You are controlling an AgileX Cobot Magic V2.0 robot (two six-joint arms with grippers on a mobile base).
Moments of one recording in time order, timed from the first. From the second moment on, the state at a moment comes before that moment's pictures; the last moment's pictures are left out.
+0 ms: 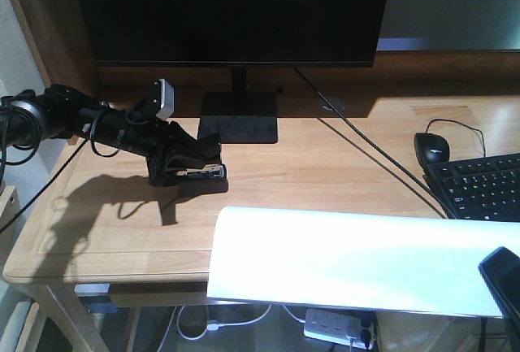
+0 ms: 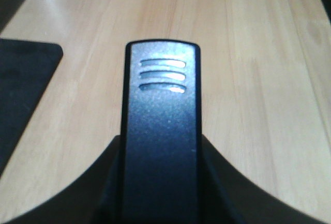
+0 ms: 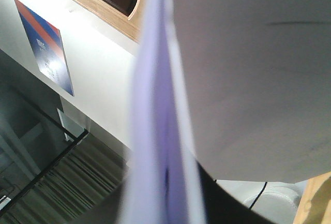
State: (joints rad) left arm -0.04 2.44 -1.87 -1.15 1.15 1.93; right arm 0.50 0.30 0.03 -0.25 -0.63 1.32
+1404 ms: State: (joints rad) left arm -0.04 2.41 -1.88 -1.10 1.11 1.82; right arm 0.50 0.30 0.03 -0.25 -0.63 1.32
